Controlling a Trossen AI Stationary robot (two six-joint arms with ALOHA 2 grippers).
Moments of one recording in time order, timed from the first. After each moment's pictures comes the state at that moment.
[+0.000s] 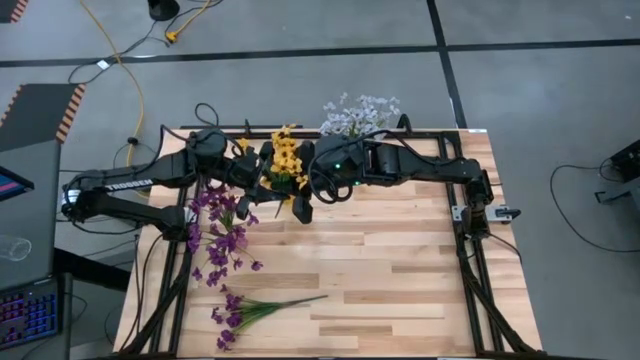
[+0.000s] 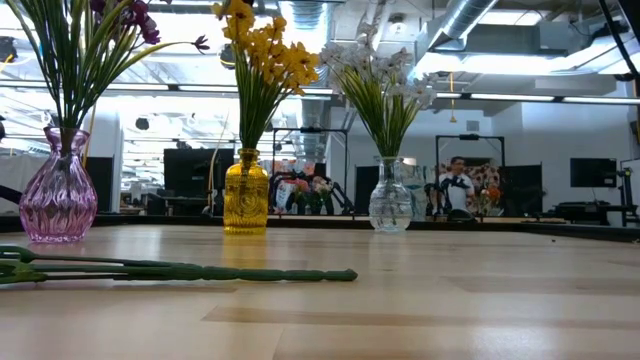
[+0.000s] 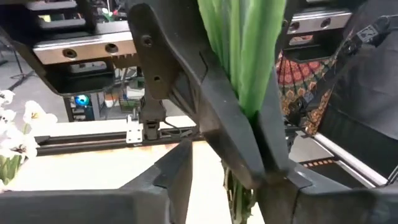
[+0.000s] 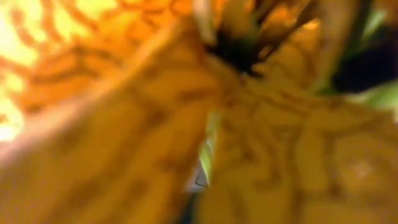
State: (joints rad) left arm 0.24 1.07 1.02 -0.04 0.51 -0.03; right arm 0.04 1.93 2.22 -0.62 0.02 0.21
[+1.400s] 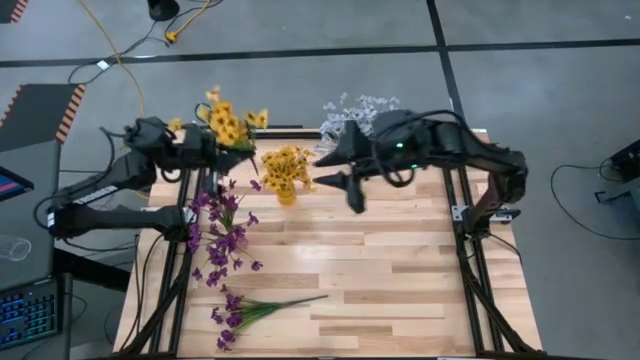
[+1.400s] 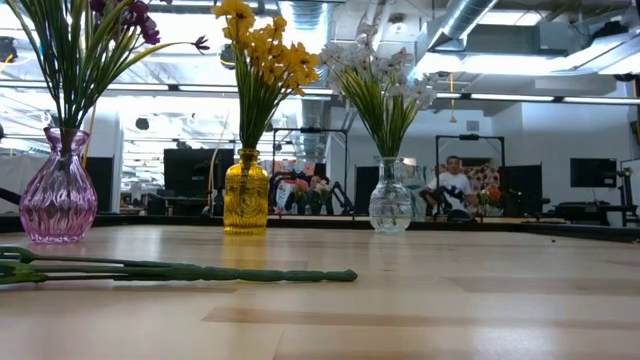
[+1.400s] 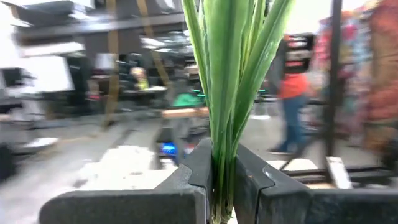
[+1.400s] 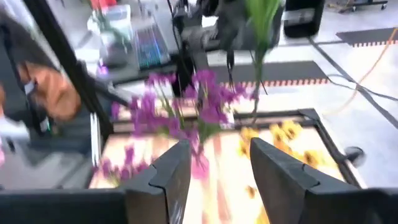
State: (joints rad) left arm 0.37 0.81 1.01 -0.07 0.34 0.05; right arm 0.05 1.71 2.22 -0.85 0.03 0.06
